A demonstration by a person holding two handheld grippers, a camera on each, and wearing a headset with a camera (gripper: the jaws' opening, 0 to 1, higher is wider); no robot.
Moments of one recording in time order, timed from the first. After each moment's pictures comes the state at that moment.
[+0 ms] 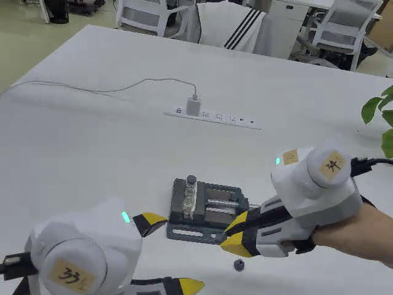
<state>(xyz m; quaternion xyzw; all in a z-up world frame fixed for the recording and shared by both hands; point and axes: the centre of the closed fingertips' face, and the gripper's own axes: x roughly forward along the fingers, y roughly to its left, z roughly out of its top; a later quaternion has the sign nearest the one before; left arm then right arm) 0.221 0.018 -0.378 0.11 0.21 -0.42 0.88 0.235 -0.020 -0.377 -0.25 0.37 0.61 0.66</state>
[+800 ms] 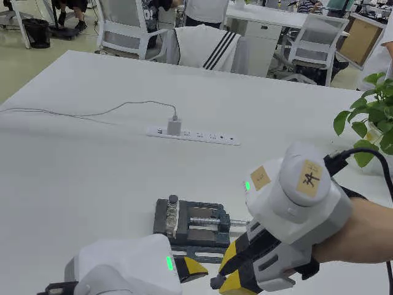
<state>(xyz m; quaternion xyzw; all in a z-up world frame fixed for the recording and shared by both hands) 0.197 -0.036 -0.366 0.20 0.18 -0.51 0.82 0.188 -0.030 -0.365 -0.34 0.39 0.65 0.56</state>
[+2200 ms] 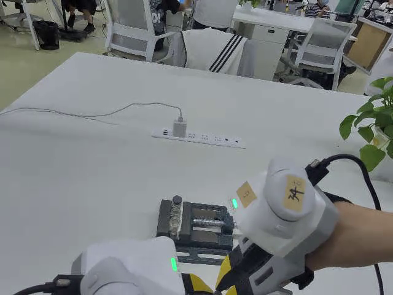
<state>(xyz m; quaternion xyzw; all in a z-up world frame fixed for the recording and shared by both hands) 0.188 -0.033 -0.371 0.16 0.21 -0.52 0.81 0.179 -0.026 -0.371 -0.36 0.38 0.68 0.51</state>
